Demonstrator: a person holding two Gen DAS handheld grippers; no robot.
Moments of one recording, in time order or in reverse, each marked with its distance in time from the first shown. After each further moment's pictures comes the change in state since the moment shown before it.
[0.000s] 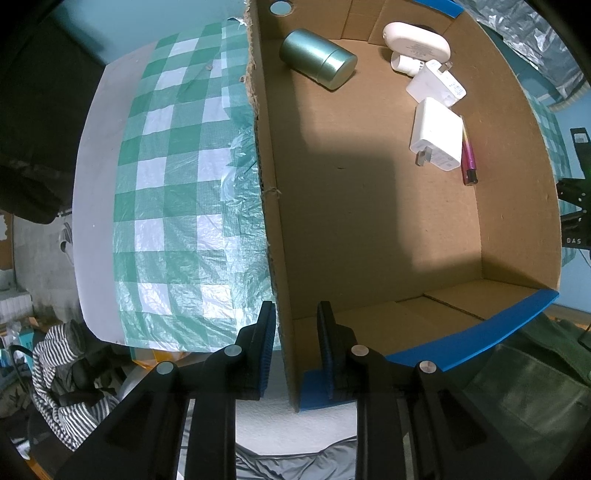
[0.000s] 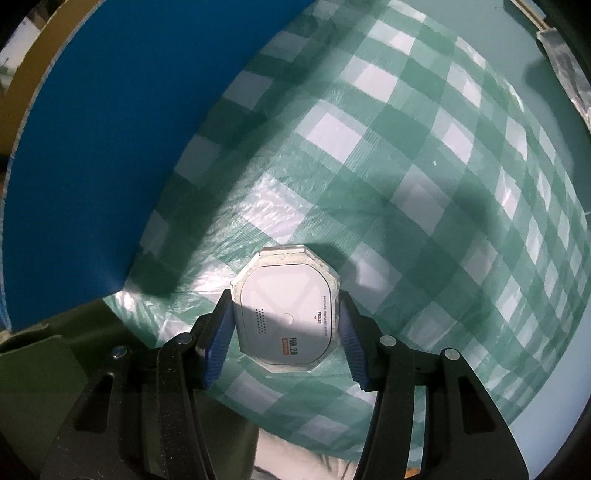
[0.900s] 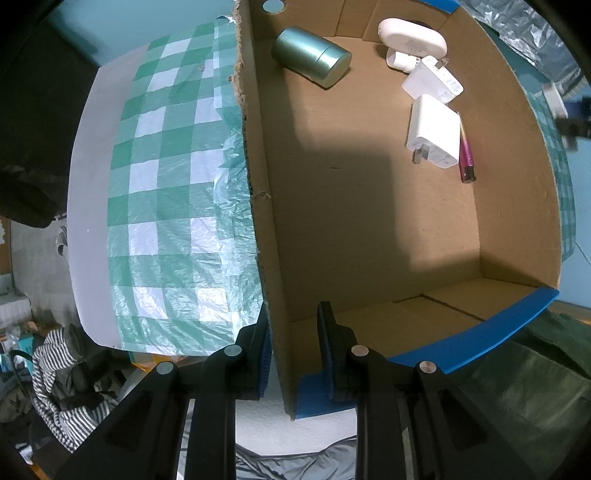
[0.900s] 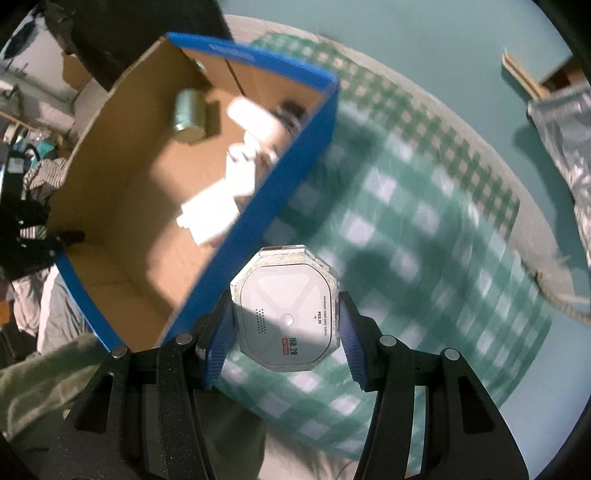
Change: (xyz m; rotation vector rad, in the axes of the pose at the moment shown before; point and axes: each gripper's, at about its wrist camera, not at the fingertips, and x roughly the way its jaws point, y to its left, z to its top) left arm 0.006 -0.001 0.001 0.013 0.006 -0.004; right arm -0.106 0.024 0.063 -0.066 -0.124 -0.003
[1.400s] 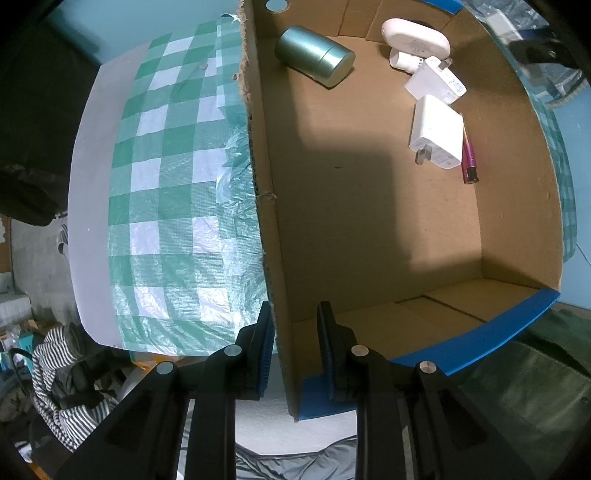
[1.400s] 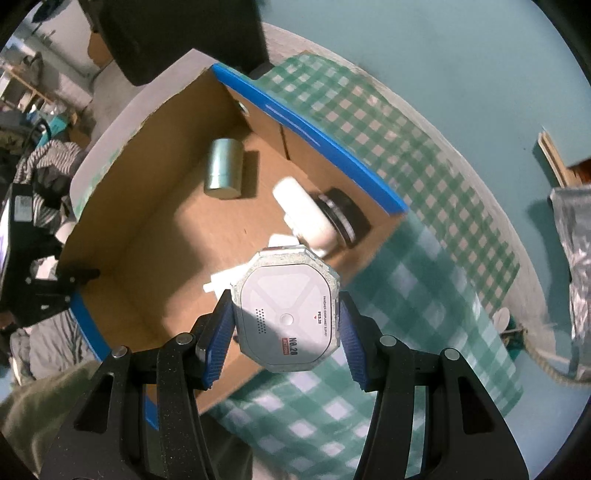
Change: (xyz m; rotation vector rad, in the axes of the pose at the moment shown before) left arm -0.001 0.002 0.002 -0.008 0.004 -0.003; right arm 0.007 0.041 0.076 -0.148 -0.016 -0.018
